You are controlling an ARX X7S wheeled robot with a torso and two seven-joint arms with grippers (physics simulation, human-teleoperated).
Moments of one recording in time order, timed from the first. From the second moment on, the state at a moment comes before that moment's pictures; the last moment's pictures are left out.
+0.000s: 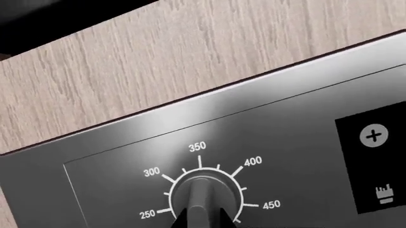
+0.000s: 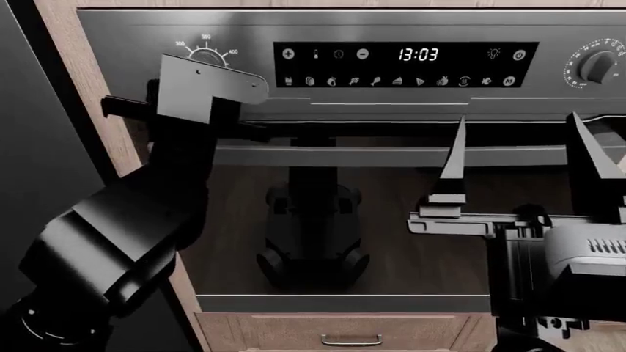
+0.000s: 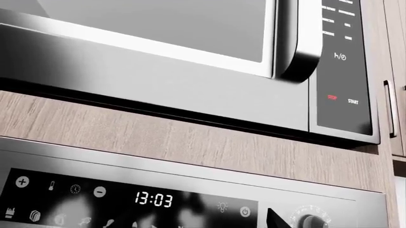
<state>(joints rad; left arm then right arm) -0.98 -0.40 0.57 0.26 -0.52 -0.83 -0.62 0.24 0.38 -0.21 -0.90 0.08 0.50 0.42</state>
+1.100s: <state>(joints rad) -1.02 -0.47 0.74 0.26 -0.34 -0.85 -0.55 0.24 0.39 -0.22 -0.91 0.08 0.50 0.43</state>
